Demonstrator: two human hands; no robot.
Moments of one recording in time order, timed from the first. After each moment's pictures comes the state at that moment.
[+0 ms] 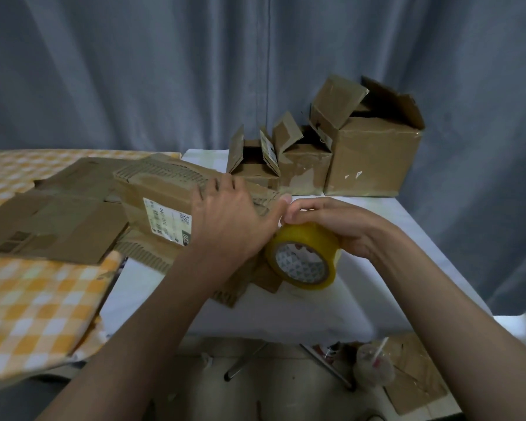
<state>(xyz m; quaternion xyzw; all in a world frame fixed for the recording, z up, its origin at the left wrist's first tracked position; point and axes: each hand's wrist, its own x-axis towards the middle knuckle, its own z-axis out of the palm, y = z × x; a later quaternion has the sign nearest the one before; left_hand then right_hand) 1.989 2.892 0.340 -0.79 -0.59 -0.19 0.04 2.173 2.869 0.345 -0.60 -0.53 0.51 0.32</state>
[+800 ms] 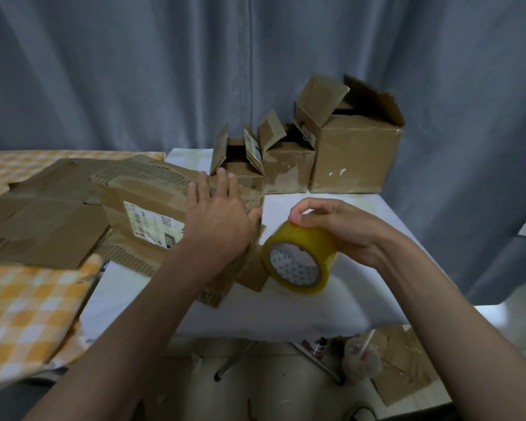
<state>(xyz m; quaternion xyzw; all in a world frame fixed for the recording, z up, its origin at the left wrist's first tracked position) 2.002 2.904 0.335 -0.82 -0.57 -0.06 0.02 2.198 2.843 0.341 -0.60 -0.52 0.49 0.37</state>
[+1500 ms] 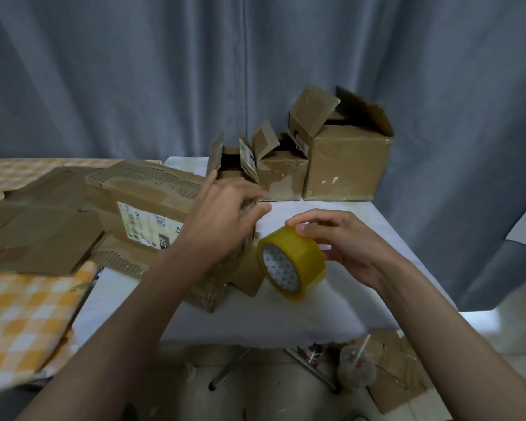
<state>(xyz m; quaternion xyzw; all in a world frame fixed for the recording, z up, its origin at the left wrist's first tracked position) 1.997 2.901 0.353 -0.87 -0.38 -0.30 -0.07 2.200 2.822 0.336 -0.58 -0.49 0.46 0.45</state>
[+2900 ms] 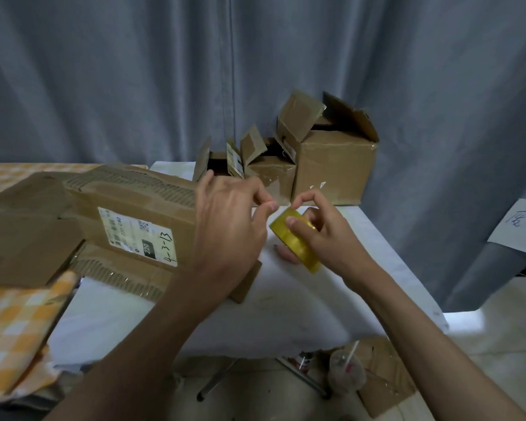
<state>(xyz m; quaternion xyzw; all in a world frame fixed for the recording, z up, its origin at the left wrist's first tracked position) 2.027 2.875 0.351 -0.79 -0.41 -0.46 -0.05 2.196 2.827 0.332 -0.60 -0.60 0.21 0.48</state>
